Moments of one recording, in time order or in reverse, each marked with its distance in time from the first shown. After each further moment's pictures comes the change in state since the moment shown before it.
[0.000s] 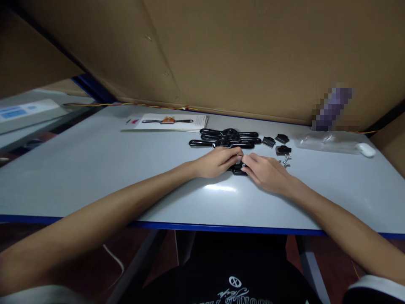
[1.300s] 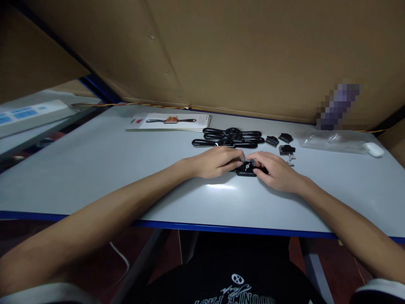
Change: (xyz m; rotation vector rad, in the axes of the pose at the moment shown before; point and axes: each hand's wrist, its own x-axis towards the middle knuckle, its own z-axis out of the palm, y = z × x) left_hand -0.006 0.003 -0.015 0.079 -0.123 0.098; right_hand -0.009 0.014 -0.009 0.339 0.009 0.007
